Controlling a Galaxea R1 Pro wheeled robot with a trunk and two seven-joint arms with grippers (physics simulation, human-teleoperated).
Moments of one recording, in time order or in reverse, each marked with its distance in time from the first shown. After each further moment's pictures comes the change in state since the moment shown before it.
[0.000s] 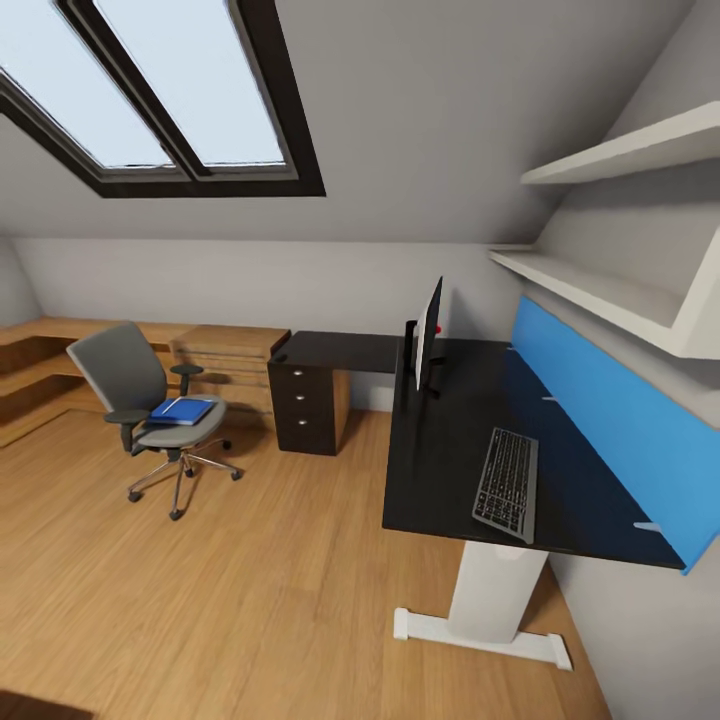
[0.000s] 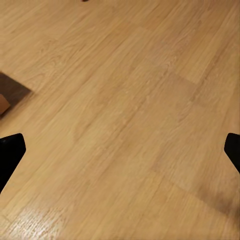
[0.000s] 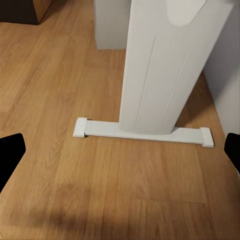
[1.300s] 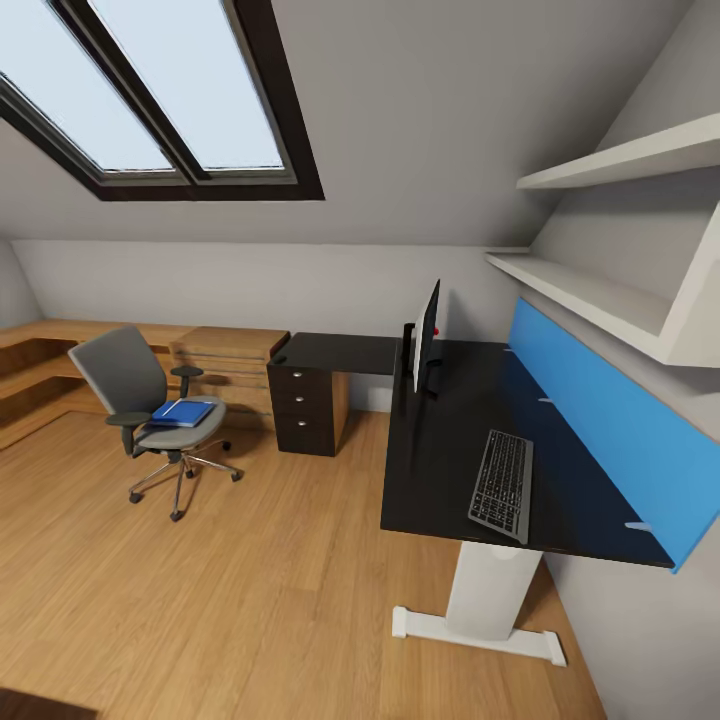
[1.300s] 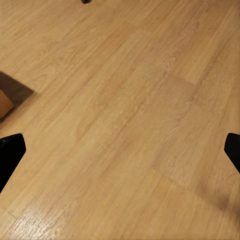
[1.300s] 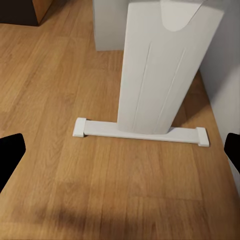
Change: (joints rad) left arm 0.000 0.000 0.000 0.000 0.000 0.000 0.000; right arm 0.000 -0.002 0.000 0.000 0.001 0.000 0.001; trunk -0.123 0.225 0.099
